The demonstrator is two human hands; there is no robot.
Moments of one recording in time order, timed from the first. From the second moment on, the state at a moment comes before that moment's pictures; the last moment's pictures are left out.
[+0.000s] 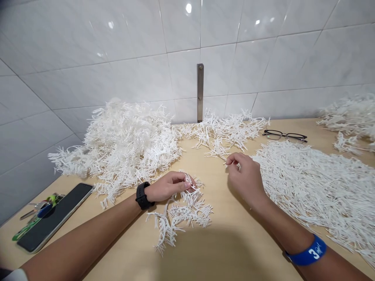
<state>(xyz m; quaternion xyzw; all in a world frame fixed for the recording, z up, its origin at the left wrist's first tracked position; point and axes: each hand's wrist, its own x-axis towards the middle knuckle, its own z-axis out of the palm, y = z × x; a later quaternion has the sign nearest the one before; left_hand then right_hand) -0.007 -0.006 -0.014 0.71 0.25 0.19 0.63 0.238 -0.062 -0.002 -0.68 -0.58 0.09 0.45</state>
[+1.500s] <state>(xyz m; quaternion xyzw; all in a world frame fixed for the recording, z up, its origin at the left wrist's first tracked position) 0.000 -0.009 -0.017 0.71 0.32 0.30 0.55 0.234 -0.059 -0.015 -0.62 -0.66 0.09 0.42</state>
